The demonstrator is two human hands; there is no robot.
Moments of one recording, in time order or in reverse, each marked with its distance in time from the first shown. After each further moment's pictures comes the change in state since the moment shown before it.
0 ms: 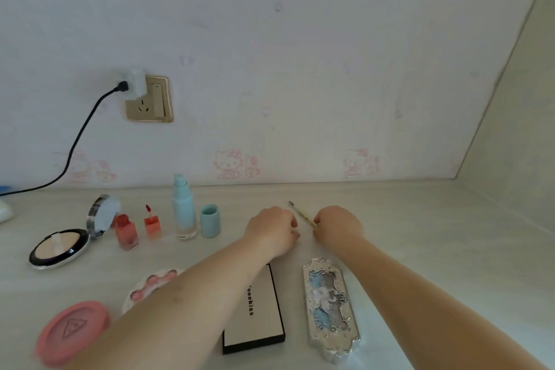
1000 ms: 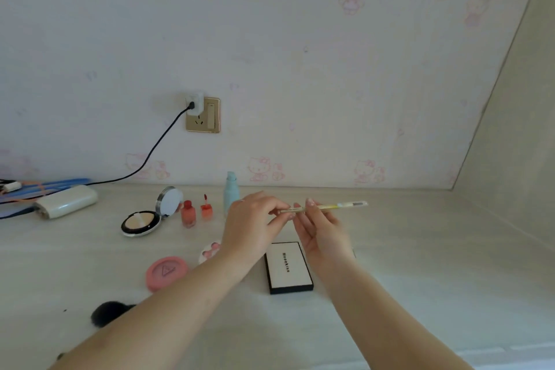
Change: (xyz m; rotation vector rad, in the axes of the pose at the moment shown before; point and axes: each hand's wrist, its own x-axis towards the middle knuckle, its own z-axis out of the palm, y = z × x) left_hand -0.142 -0.026 -0.069 -0.293 0.673 0.239; right_hand -0.148 -0.080 -0.037 2.207 -0.129 0.088
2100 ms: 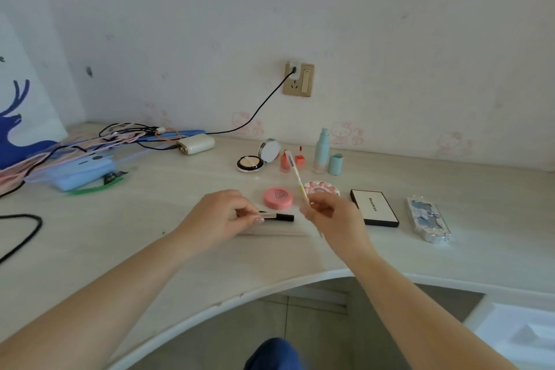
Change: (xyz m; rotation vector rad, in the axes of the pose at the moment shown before) left_hand -0.150 -0.060 -0.201 0.168 -0.332 -0.222; right_hand -0.114 0.099 0.044 -1.195 -0.315 -0.312
